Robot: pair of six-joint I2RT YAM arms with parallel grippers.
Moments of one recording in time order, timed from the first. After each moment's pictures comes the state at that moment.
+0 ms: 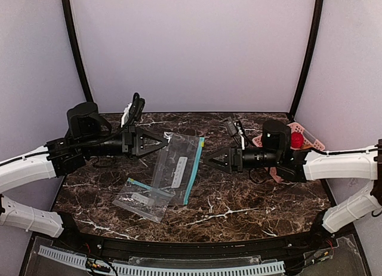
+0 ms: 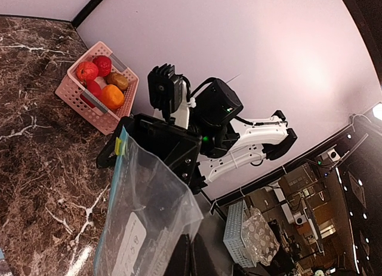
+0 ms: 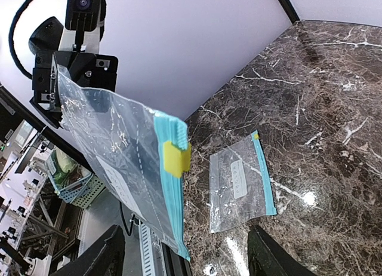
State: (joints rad) left arm -0.81 1.04 0.84 0.09 0.59 -0.88; right arm 0.83 1.32 0.71 0.42 -0.63 0.59
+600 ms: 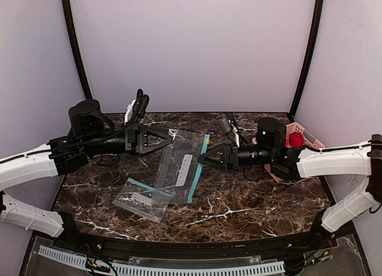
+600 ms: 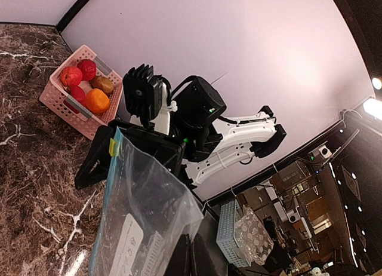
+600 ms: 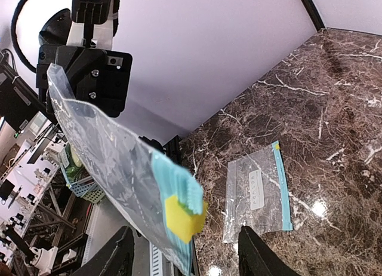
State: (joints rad) left arm -0.85 1.09 0.88 0.13 0.58 -0.89; right arm 0.85 1.39 0.76 0.50 -0.70 0.60
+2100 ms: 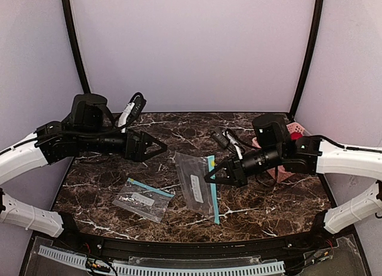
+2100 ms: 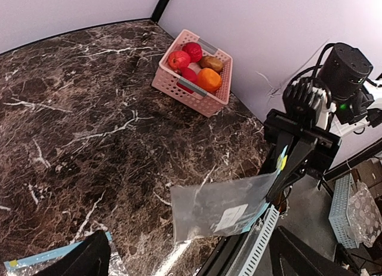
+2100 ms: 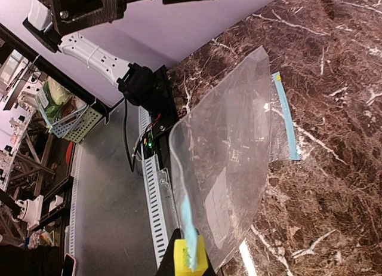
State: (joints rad) left arm -0.86 1.06 1.07 -0.49 0.23 -0.44; right arm 0.96 1.22 0.91 -0.18 -0.60 0.35
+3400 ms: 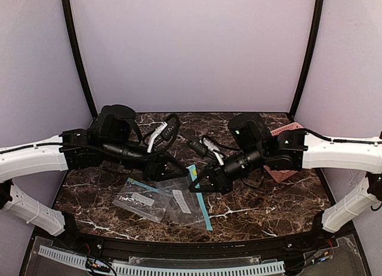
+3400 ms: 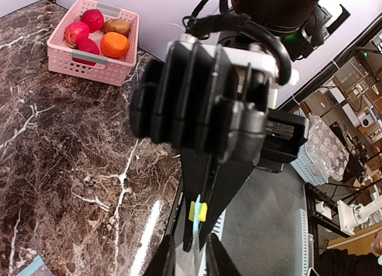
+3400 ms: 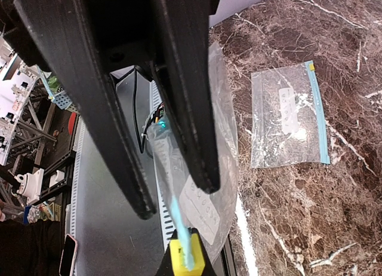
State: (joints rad) left arm -1.02 1.24 1.06 -0.29 0.50 -0.35; right arm 1.10 1.39 1.12 -0.33 -0.58 0.28
